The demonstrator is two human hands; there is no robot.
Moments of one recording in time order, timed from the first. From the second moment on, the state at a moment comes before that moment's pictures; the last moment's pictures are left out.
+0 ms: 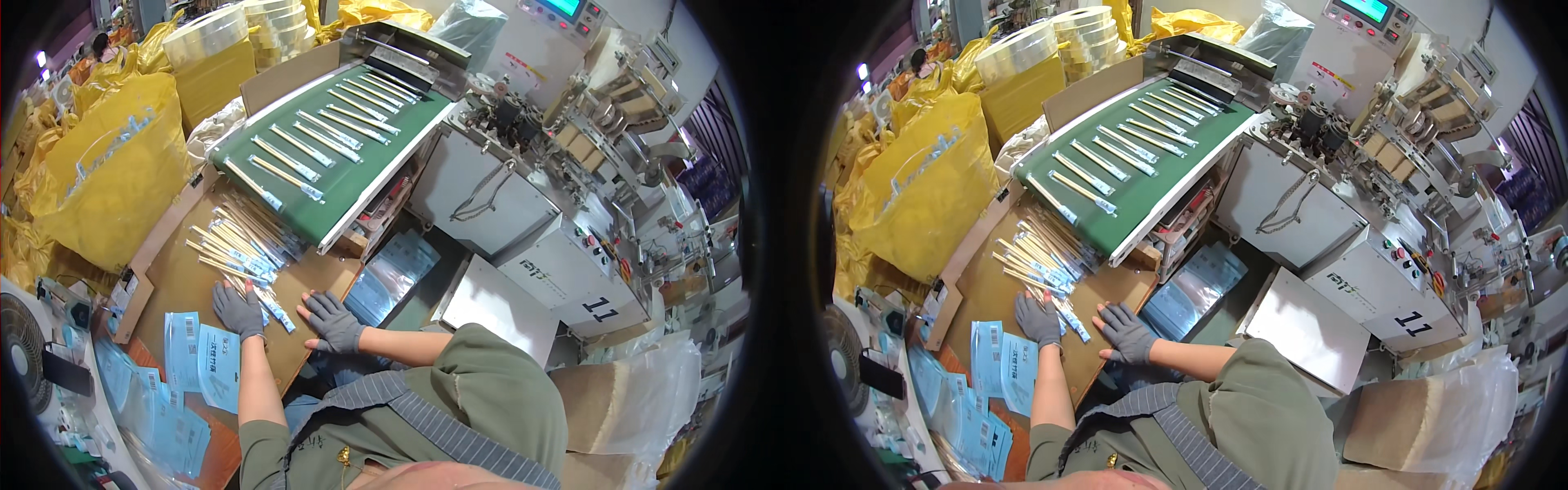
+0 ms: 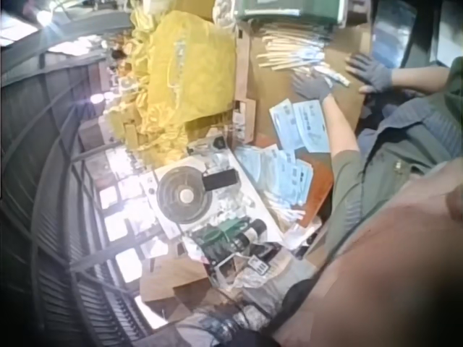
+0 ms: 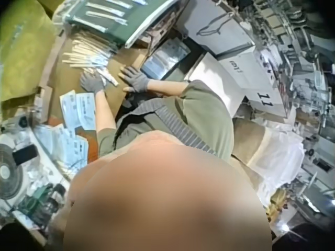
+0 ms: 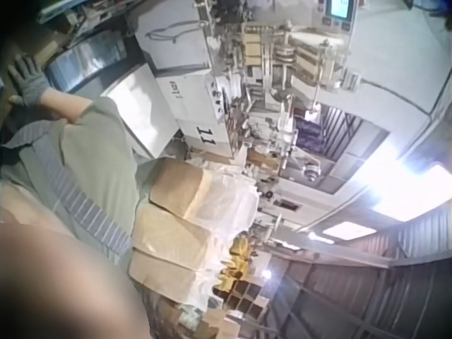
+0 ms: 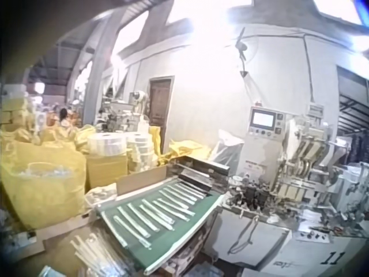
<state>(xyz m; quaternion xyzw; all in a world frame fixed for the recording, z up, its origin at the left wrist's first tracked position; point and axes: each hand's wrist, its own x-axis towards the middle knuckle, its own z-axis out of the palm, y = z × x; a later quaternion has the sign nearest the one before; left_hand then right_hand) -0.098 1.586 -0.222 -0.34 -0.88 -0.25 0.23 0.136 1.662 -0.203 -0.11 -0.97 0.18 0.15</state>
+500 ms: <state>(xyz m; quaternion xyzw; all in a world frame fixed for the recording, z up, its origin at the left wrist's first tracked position) -0.097 1.583 -0.219 -0.34 -0.88 -0.25 0.21 0.134 1.660 -0.198 -0.10 -0.97 0.18 0.16</state>
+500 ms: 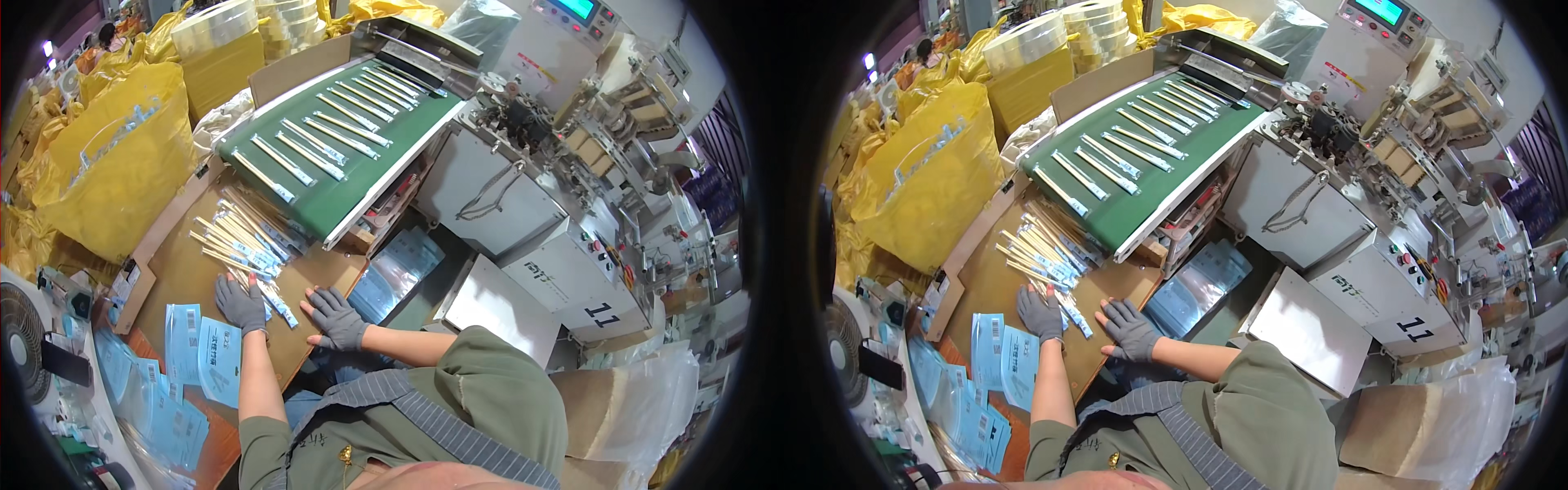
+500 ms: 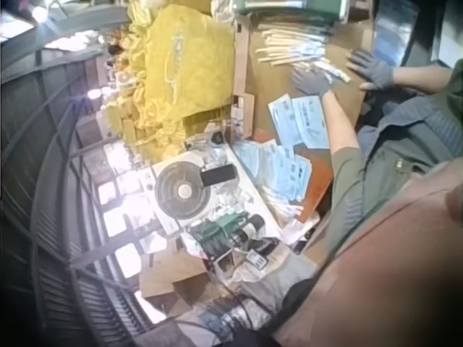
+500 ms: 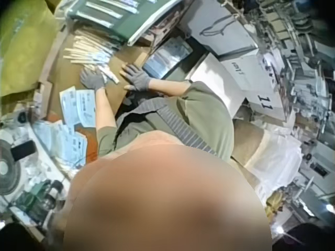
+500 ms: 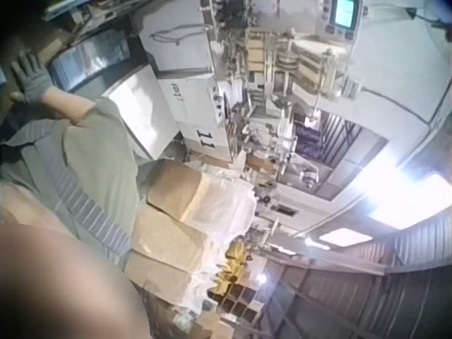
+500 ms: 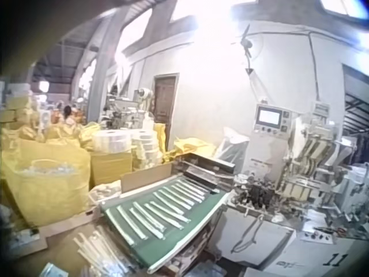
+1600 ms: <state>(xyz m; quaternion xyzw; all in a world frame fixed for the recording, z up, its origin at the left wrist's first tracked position) -0.098 1.583 -0.214 -0.32 -0.87 -0.29 0.22 0.078 1.664 -0.178 0.08 -0.94 0.28 0.18</state>
